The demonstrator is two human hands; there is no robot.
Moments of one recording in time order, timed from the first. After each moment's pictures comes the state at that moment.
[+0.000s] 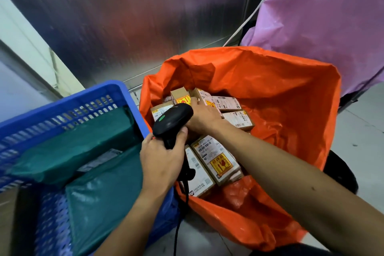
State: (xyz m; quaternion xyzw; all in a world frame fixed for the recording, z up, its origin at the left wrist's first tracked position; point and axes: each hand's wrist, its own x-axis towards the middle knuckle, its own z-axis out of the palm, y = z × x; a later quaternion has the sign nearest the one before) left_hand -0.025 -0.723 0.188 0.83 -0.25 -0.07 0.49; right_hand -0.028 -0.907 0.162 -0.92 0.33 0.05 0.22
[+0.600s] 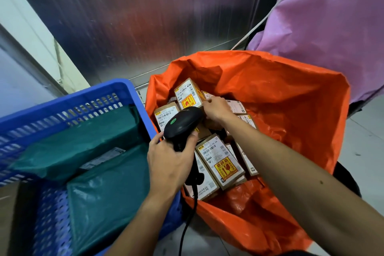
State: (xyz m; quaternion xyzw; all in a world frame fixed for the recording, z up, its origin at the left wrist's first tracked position) left_hand -0.027 -0.723 0.191 0.81 -0.26 -0.07 0.51; right_hand -0.010 -0.967 0.119 -0.77 0.46 -0.05 0.43
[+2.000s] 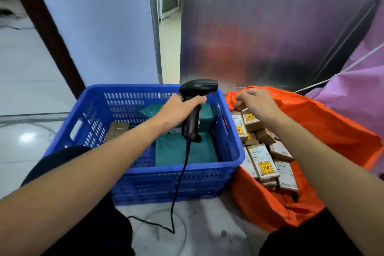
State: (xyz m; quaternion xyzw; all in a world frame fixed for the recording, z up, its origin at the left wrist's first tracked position) left_hand 0.034 -0.504 0.351 0.76 -0.20 -0.22 0.58; right_hand -0.055 -0.725 0.367 -0.81 0.27 -0.14 0.49
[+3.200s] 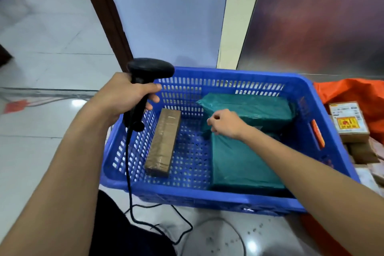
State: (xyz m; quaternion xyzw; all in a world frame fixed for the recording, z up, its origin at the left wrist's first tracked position) left_hand 0.189 -0.283 0.350 0.84 0.01 -0.15 0.52; right_hand 0.158 -0.539 0.206 -0.90 0.14 0.15 0.37
